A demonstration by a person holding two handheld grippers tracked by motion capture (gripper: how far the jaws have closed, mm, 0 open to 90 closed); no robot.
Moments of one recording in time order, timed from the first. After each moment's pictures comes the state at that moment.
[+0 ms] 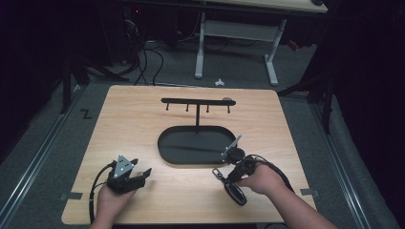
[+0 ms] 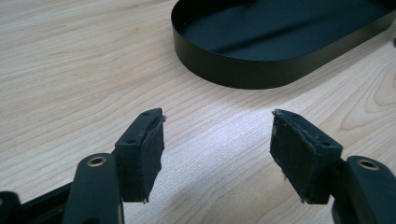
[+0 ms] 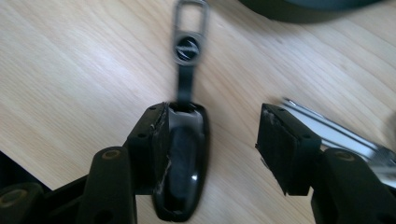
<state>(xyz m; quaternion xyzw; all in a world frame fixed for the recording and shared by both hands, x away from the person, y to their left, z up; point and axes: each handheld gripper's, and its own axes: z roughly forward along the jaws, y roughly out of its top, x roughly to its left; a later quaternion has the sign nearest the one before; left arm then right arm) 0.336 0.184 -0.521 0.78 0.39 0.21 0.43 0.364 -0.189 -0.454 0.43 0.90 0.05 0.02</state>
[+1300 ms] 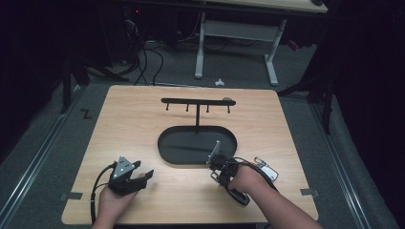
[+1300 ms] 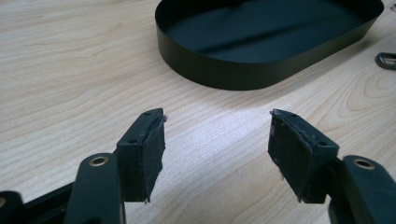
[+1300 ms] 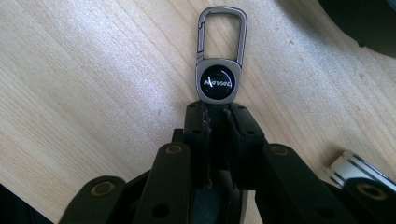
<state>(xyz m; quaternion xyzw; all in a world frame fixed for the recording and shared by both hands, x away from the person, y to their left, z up) 0.333 0.181 -0.522 0.78 0.40 0.19 0.44 0.373 -0.155 -0.489 0.36 0.93 -0.01 0.00</state>
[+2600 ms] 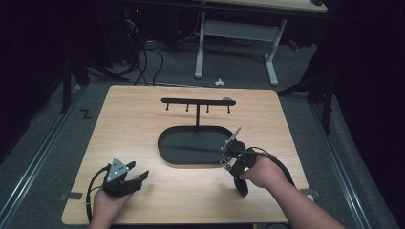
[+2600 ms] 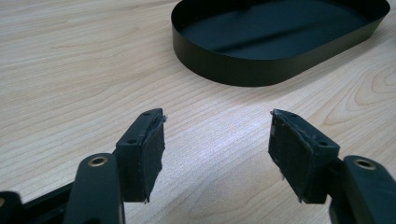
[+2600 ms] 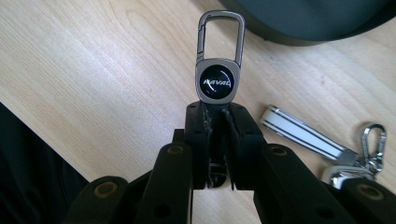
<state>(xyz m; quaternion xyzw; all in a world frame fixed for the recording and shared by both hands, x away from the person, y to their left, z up) 0.327 0.194 -0.521 0.78 0.40 0.21 0.45 0.370 -0.190 -0.419 0.42 0.91 0.05 0.01</state>
